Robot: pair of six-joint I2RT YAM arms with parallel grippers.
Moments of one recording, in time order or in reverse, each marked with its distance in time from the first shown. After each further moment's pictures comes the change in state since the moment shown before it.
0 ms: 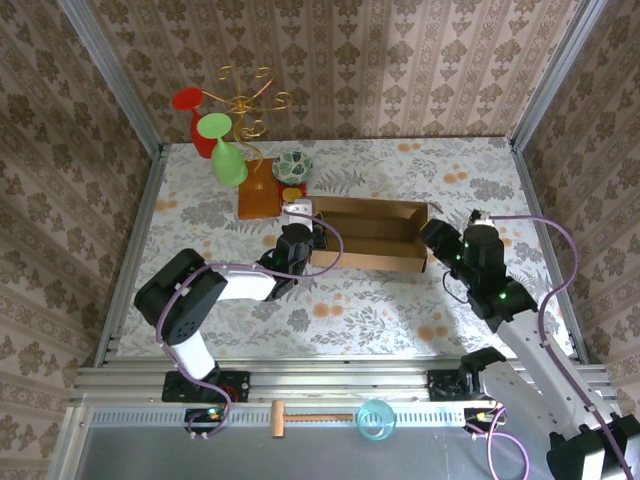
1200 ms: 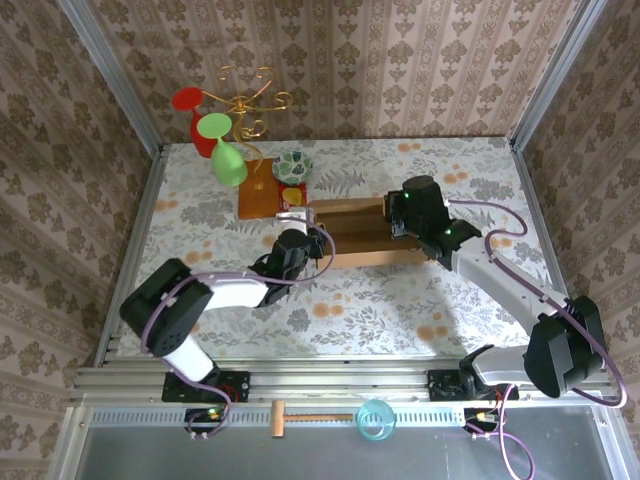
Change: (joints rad) left arm -0.009 -0.159 -0.095 -0.166 0.090 -0.183; right arm 0.170 0.547 0.314 0.121 0.023 0.888
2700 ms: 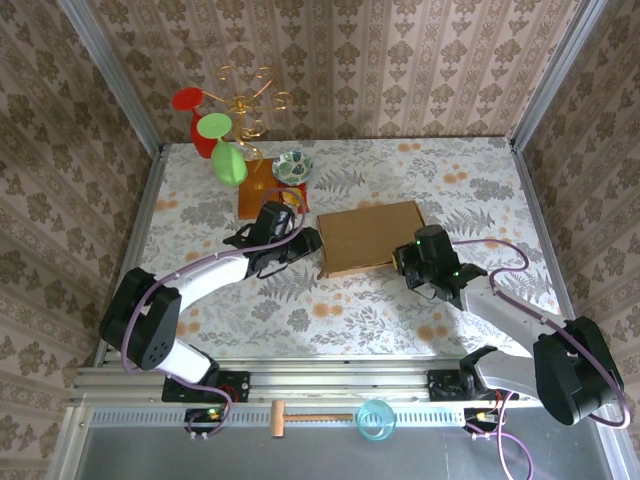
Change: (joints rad) left arm 0.188 -0.055 0.245 -0.722 0.597 -0.384; right arm -0.035 -0.129 -0.408 0.076 -0.161 -0.182
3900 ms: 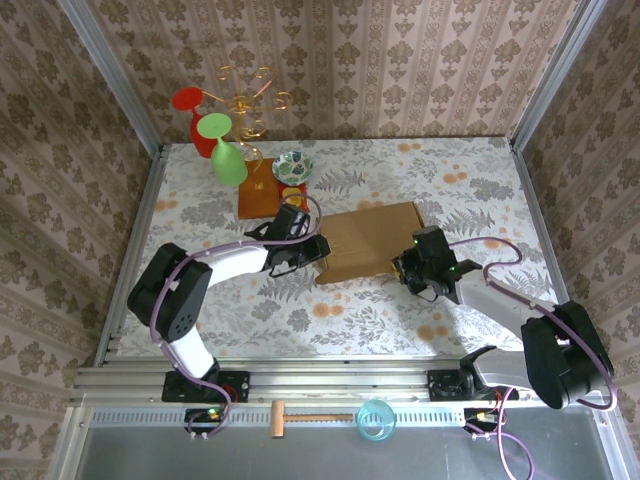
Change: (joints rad) left arm -0.028 0.207 0.078 0.011 0.015 0.017; right arm -0.033 0.082 0.012 -0.065 -0.063 -0.116
